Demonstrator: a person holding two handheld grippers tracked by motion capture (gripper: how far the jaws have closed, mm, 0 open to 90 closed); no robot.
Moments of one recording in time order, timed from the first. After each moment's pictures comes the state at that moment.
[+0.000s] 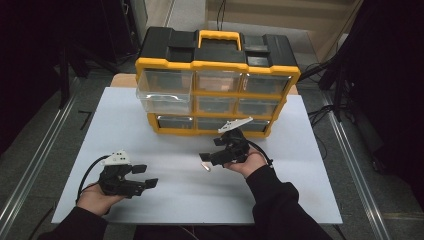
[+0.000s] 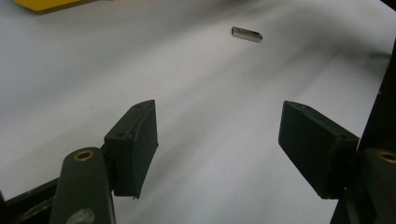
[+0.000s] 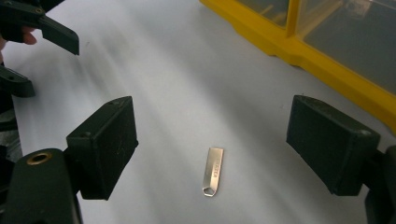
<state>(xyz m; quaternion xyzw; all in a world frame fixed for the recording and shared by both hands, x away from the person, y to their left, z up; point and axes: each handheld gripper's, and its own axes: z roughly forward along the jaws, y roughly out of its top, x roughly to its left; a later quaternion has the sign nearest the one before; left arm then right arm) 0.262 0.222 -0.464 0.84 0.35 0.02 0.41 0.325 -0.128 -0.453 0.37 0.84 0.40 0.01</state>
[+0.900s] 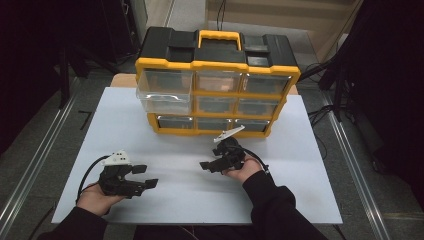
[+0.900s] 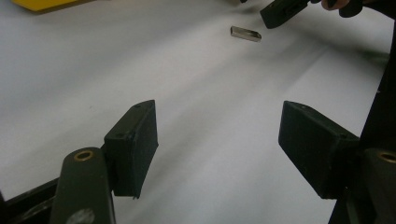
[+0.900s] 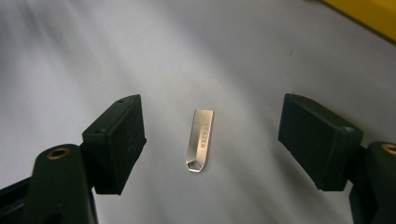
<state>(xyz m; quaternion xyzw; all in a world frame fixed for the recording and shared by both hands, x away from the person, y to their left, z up) 0.261 0.222 -0.463 0.84 0.35 0.02 0.41 0.324 -0.120 -0.491 0.39 0.85 0.35 -0.01</state>
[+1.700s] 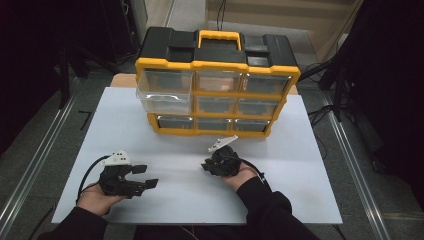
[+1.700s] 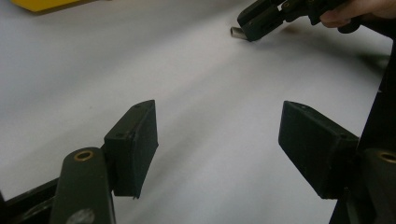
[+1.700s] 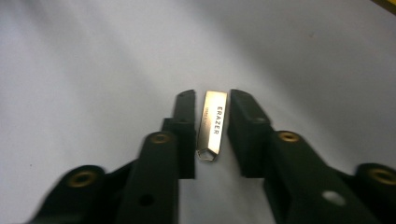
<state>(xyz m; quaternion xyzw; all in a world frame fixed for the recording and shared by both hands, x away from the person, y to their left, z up) 0.261 0.221 -0.463 0.84 0.35 0.02 0.41 0.306 -0.106 -0.503 0.37 0.87 0.33 0.04</state>
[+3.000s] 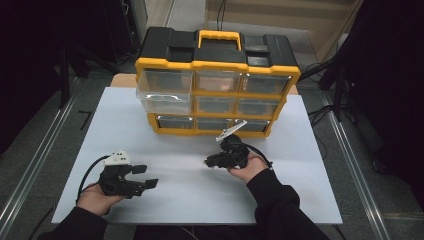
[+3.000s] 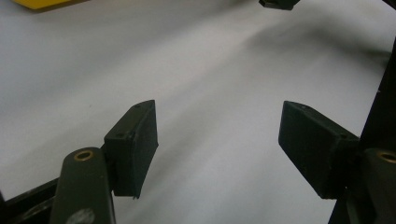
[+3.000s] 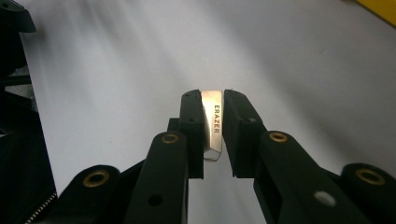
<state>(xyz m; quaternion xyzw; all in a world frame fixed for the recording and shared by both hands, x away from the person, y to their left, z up) 0.262 0.222 -0.464 0.84 0.35 0.01 0.41 0.321 -0.129 -0.465 0.35 0.87 0.34 -0.06</state>
